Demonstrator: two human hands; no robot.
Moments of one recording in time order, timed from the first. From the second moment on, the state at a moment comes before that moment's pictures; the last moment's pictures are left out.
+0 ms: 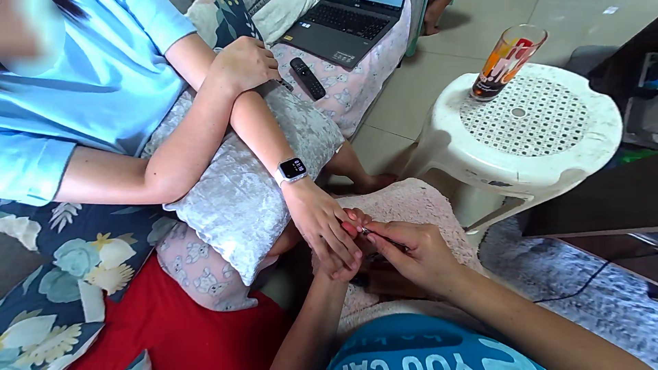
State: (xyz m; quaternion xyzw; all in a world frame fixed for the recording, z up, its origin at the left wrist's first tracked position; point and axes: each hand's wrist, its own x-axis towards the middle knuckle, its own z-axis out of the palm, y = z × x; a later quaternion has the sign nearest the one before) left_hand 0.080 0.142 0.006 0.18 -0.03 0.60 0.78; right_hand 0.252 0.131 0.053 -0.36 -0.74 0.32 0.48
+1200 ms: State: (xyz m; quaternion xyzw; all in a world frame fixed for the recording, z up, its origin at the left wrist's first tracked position) left_hand 0.078 0.144 -0.003 0.20 -0.04 0.61 0.77; right_hand 0.251 0.136 0.061 -0.36 -0.71 0.40 0.45
